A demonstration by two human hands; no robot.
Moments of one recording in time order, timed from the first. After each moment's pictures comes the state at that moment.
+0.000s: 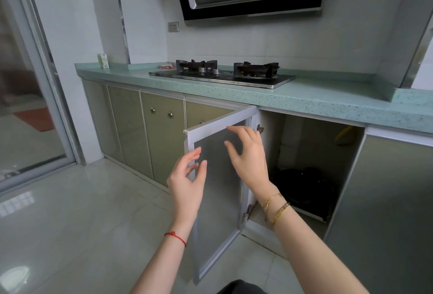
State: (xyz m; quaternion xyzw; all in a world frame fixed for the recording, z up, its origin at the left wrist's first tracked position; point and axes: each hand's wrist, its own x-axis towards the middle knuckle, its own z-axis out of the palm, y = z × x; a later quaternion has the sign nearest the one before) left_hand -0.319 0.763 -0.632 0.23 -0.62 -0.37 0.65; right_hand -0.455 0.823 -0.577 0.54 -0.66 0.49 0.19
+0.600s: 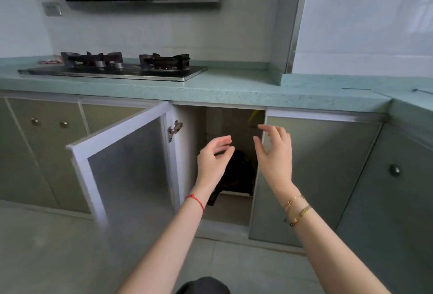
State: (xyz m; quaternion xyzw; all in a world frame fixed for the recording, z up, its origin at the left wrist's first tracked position) left_hand -0.525 0.847 -0.613 0.07 -0.73 -0.57 0.37; right_hand -0.590 0.986 -0.590 0.28 -0.78 0.47 0.32
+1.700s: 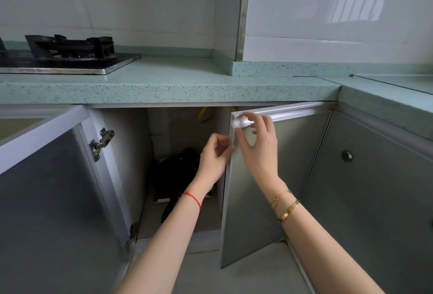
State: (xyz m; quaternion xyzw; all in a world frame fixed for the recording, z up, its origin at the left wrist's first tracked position) left_hand -0.665 0.883 -0.635 -0.04 -0.71 -0.67 0.21; right_hand -0.674 1.005 -0.595 0.24 -0.77 0.45 0.38
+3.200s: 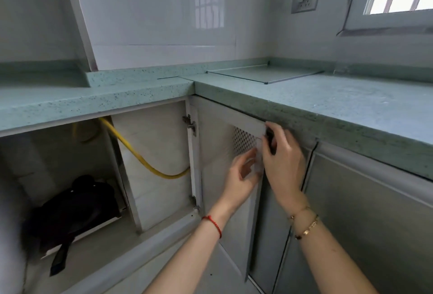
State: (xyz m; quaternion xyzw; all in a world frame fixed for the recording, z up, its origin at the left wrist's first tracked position) left_hand -0.568 1.182 -0.630 -0.26 -0.67 -0.69 -0.04; right_hand -0.537 1.282 -0.589 -0.07 -0.81 0.21 0.55
